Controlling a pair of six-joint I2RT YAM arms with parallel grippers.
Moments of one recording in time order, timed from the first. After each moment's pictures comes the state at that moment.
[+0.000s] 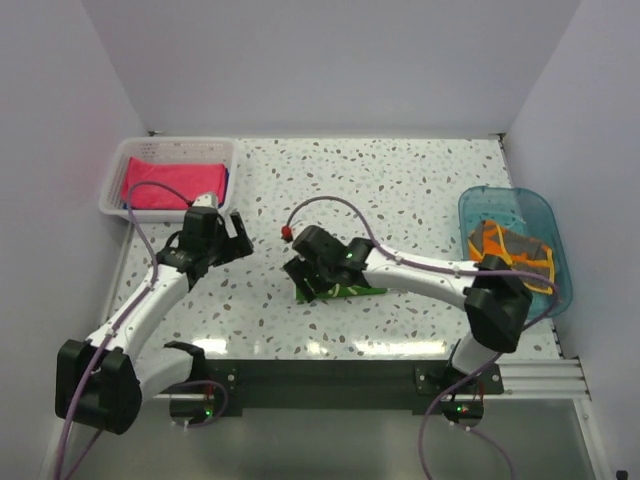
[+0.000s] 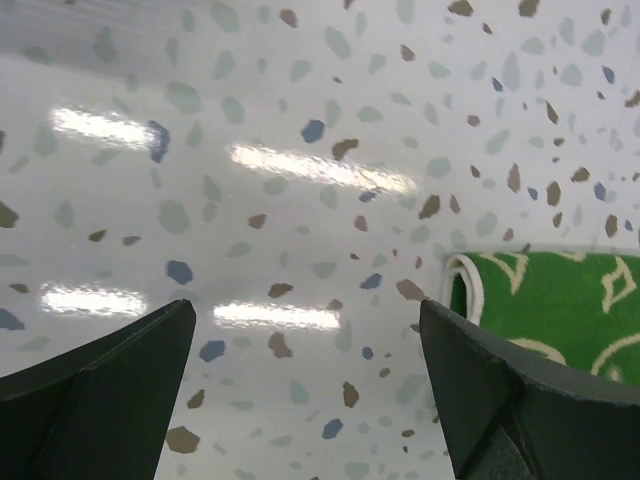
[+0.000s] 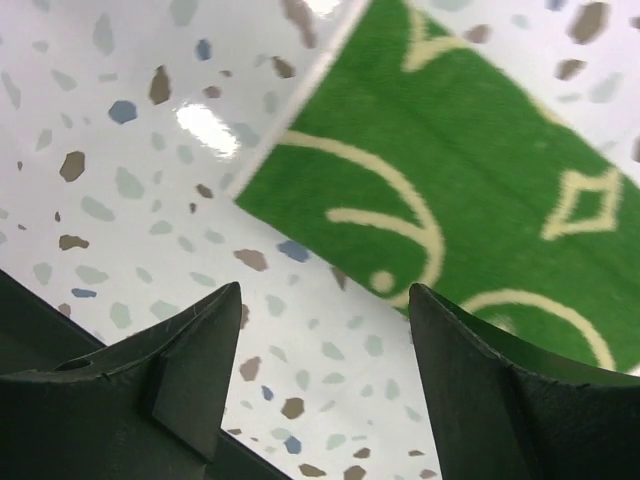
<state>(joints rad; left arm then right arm) -0.29 1.09 0.70 -0.39 -0.09 -0.55 0.99 1.60 1.17 -0.55 0.12 0.29</state>
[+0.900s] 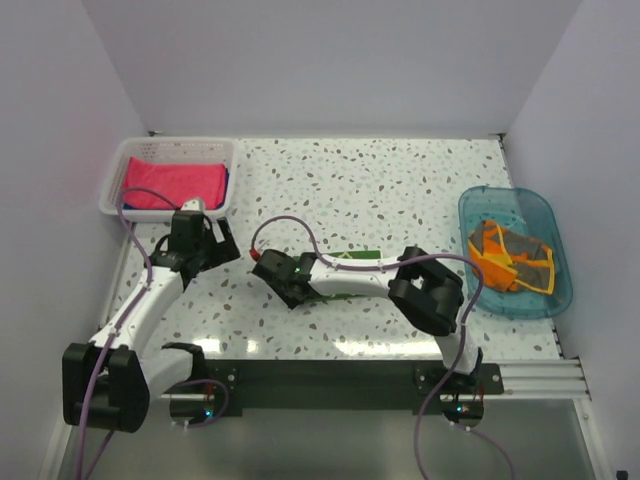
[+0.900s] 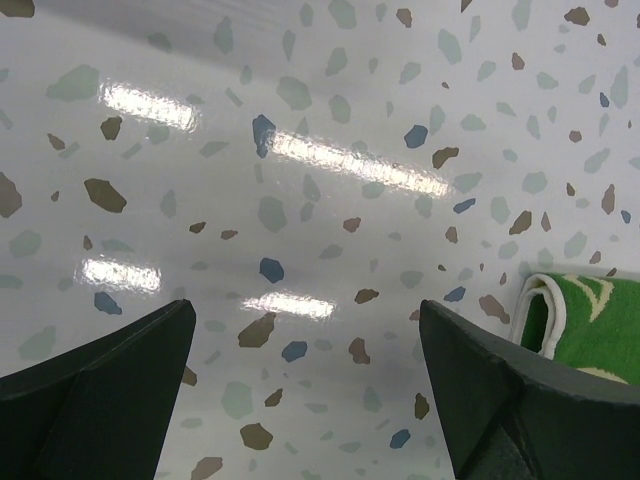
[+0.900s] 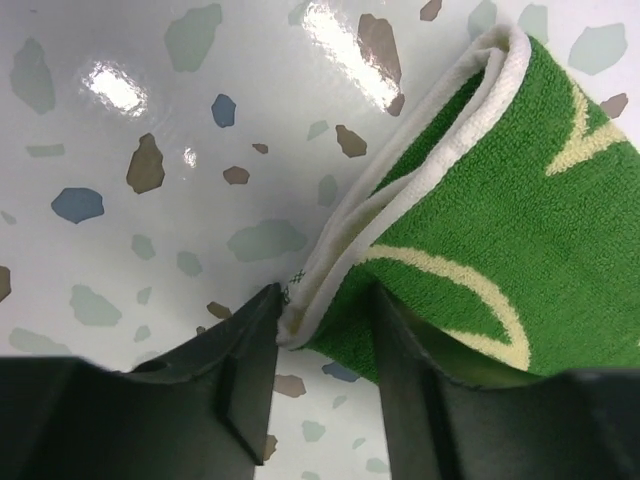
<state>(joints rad) -0.10 1.09 0.66 -0.41 -0.06 -0.45 1.15 2.04 1.44 -0.58 0.32 0.30</state>
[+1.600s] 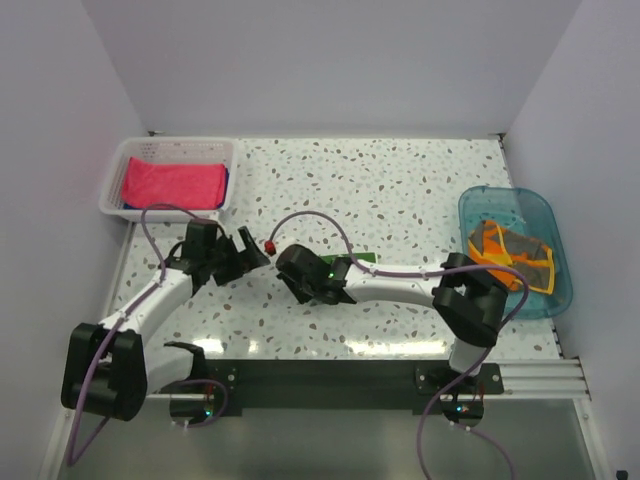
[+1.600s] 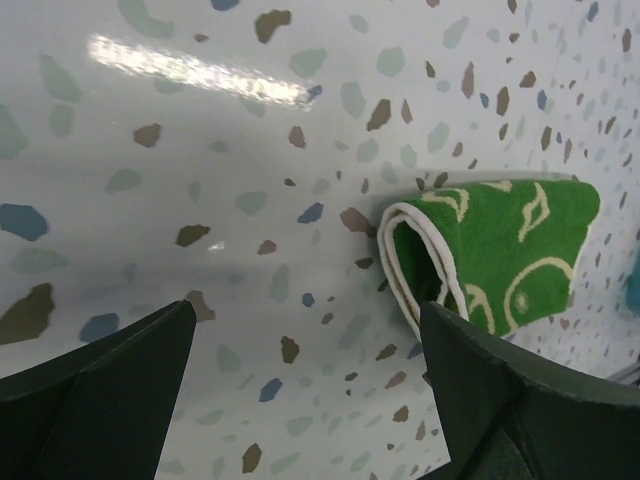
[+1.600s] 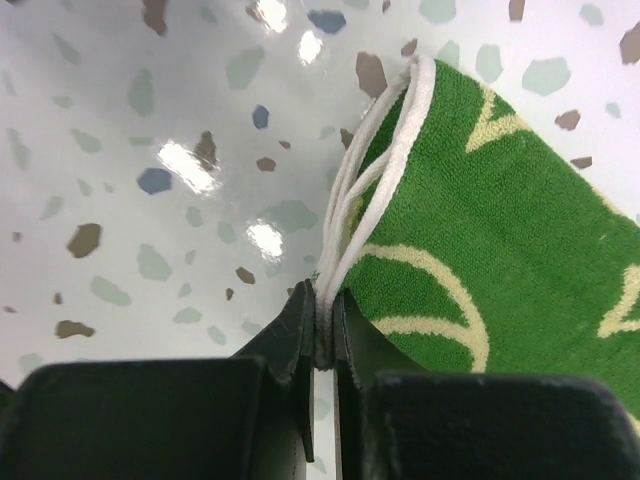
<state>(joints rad) -0.16 1.15 0.57 -0.28 0.25 -0.61 1.13 1.80 1.17 -0.31 0.26 0.30</state>
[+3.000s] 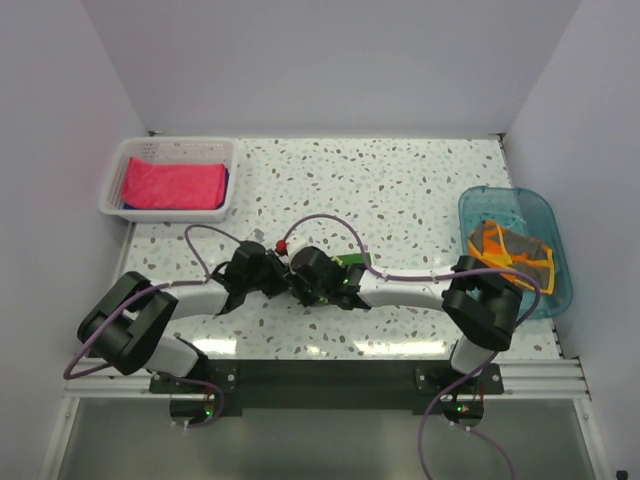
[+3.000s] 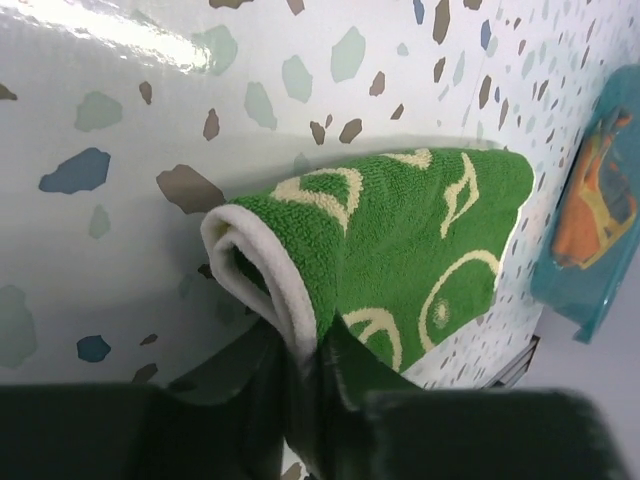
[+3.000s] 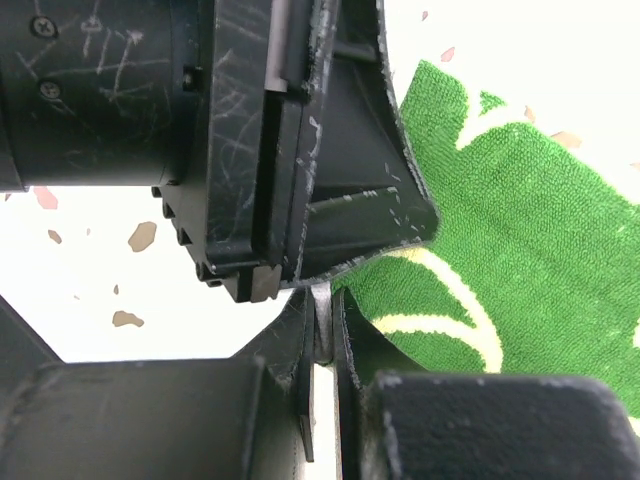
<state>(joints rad) -0.56 1.43 0.40 0.32 0.15 -1.11 1.10 1.71 1.01 -0.08 0.14 0.35</state>
